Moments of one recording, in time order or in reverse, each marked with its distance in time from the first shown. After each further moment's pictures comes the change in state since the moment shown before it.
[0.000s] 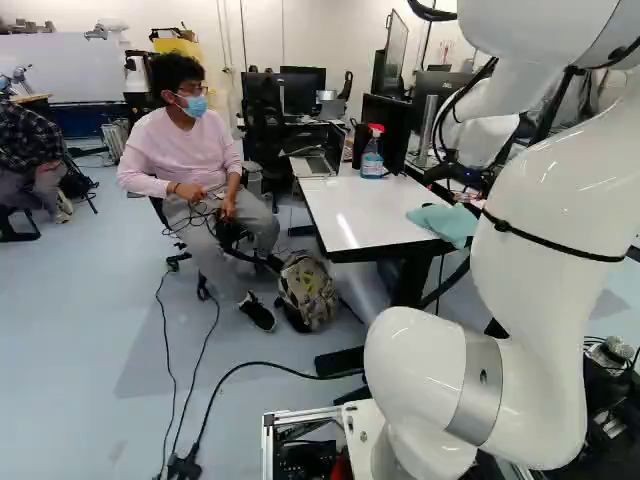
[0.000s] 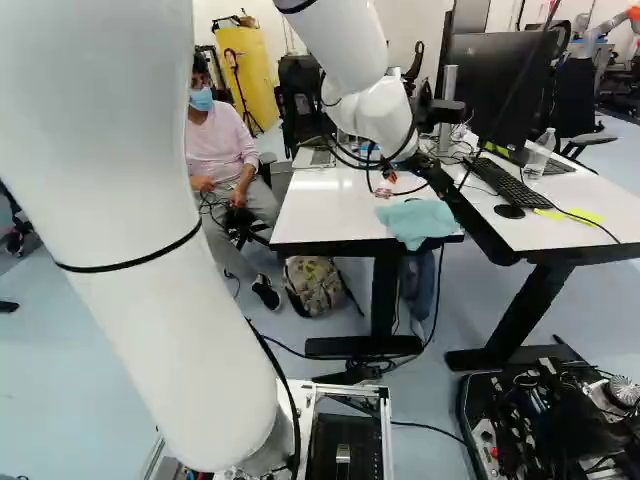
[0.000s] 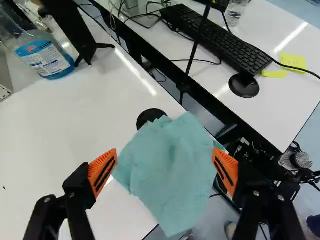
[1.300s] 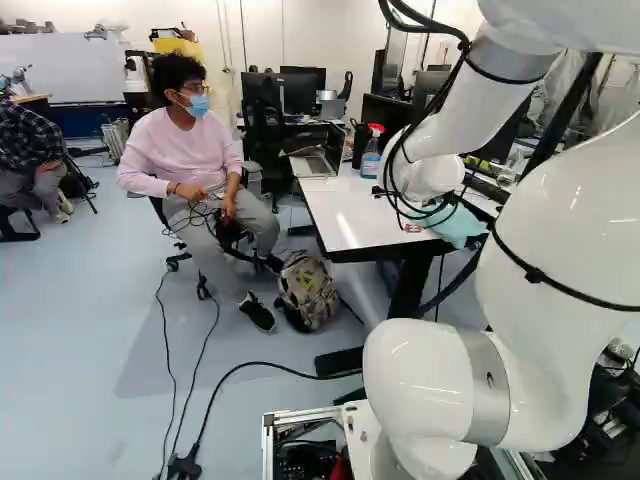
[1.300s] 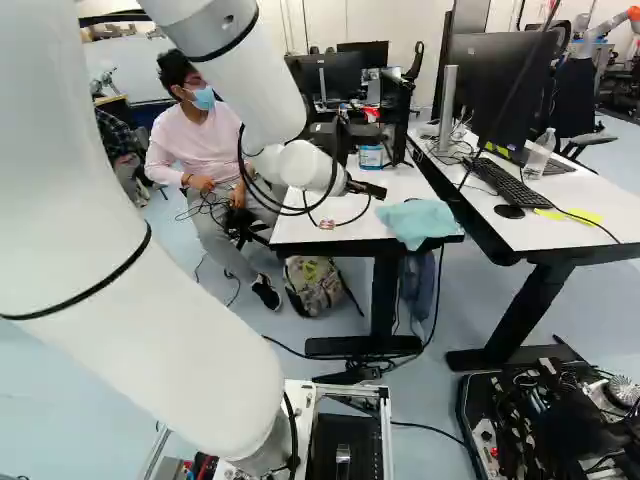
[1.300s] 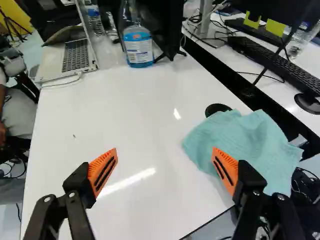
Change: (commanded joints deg) arm 16.6 11.6 24.0 -1.0 26.4 0.0
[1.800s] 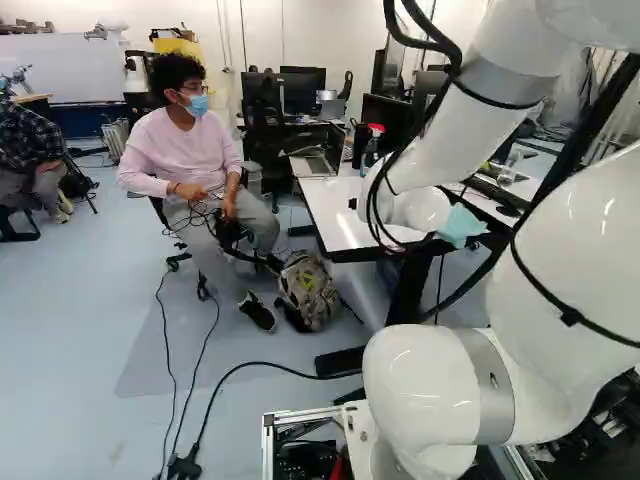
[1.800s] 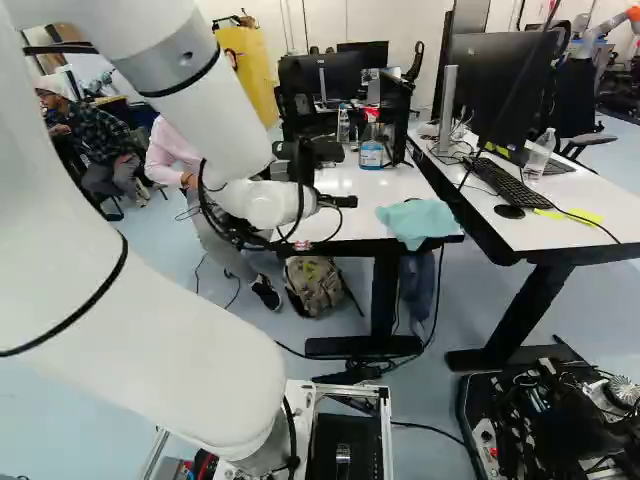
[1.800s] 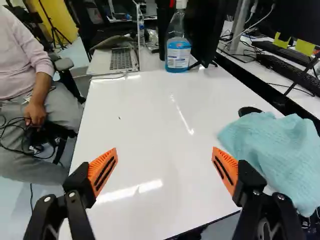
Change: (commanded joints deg) arm 7.9 5.6 11.5 -0.5 12.7 0.0
